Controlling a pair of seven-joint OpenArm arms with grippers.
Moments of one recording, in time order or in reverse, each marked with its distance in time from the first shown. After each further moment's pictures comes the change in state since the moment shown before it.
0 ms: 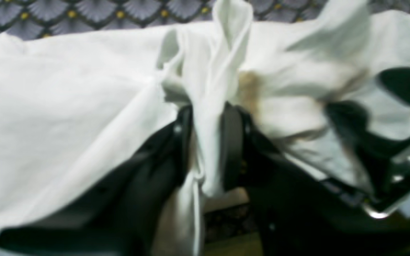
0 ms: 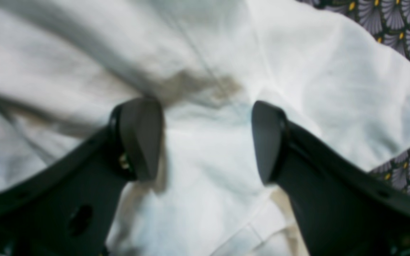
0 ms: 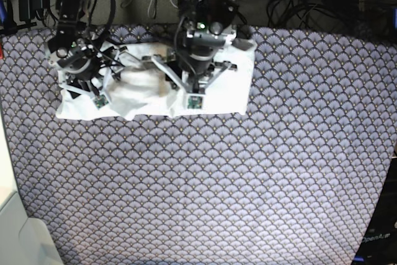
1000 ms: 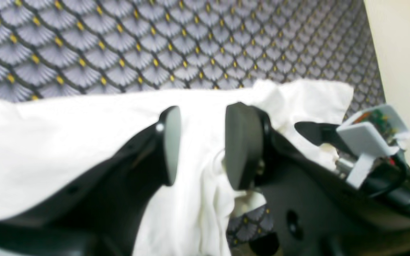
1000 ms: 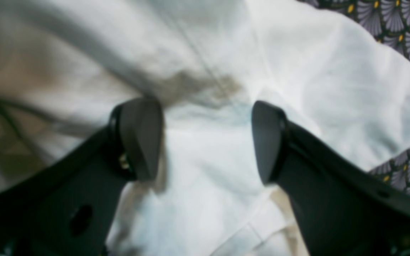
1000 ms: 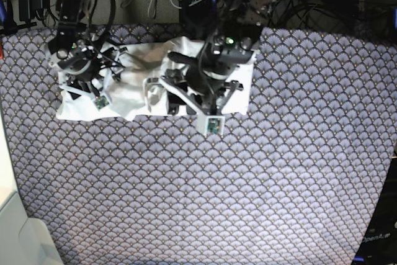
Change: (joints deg) left arm -4.4 -4.6 -3.0 7.3 -13.2 -0.3 -0.4; right arm 0.5 0.0 -0.1 -0.1 -0.2 0.0 -0.4
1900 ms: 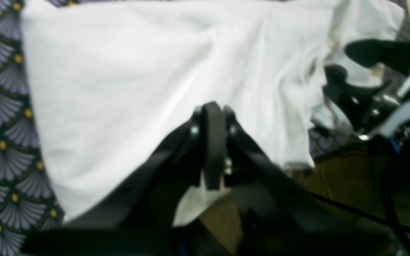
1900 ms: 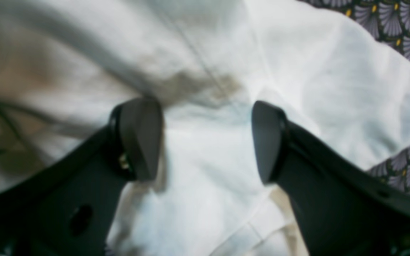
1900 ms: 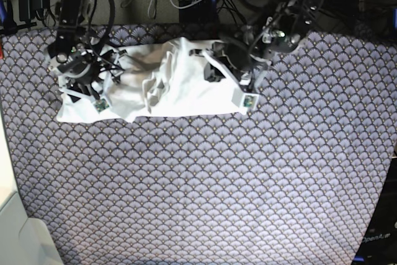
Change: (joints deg) left arm 2.8 -19.7 -0.3 2.1 -21.6 0.3 0.5; right arm 1.6 0.4 -0.2 -0.5 0.2 0.2 -0.9
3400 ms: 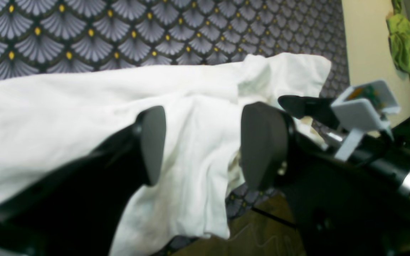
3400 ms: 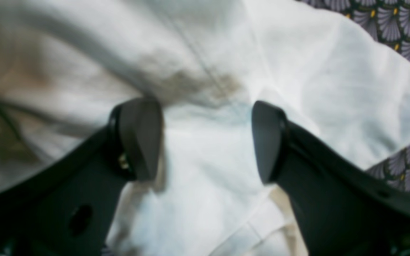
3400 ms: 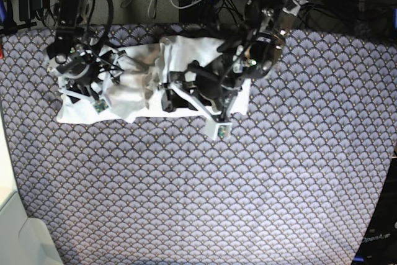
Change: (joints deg) left arm -8.7 12.9 0.4 -8.0 -0.2 -0.2 -0.8; right arm 0.0 0.8 -0.2 -0.2 0.5 0.0 0.3
